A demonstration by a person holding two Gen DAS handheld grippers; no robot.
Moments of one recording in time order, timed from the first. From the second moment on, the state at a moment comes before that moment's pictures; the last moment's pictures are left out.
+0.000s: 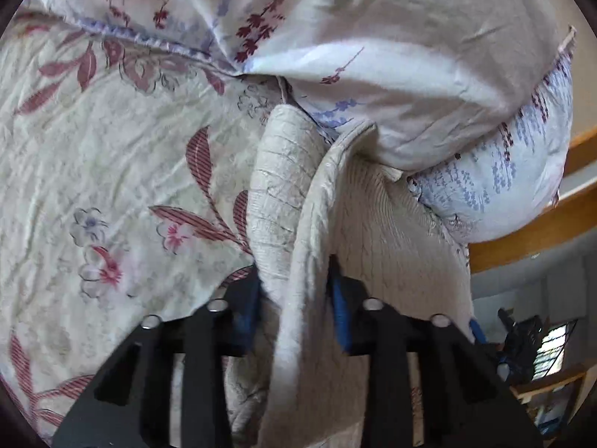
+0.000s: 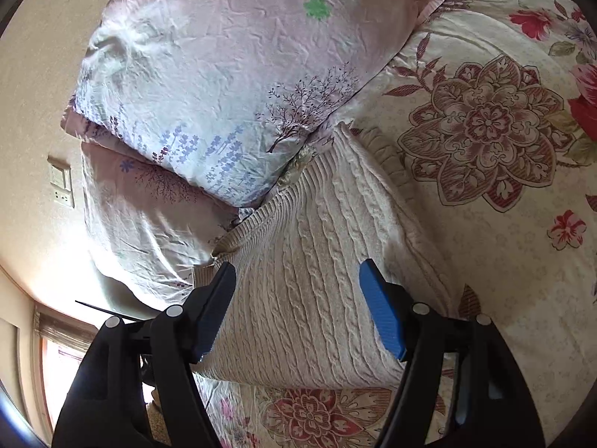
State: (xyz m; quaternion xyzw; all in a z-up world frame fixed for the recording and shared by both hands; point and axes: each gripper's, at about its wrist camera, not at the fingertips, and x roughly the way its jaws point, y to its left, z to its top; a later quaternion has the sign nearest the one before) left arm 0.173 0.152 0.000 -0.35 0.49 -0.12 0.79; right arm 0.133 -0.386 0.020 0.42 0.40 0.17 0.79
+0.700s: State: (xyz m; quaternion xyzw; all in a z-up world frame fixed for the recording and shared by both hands) left arm 0.227 -0.093 0.071 -0.39 0.47 -0.38 0.70; right arm 0.122 -0.487 -0.001 0.49 0.39 0.13 0.77
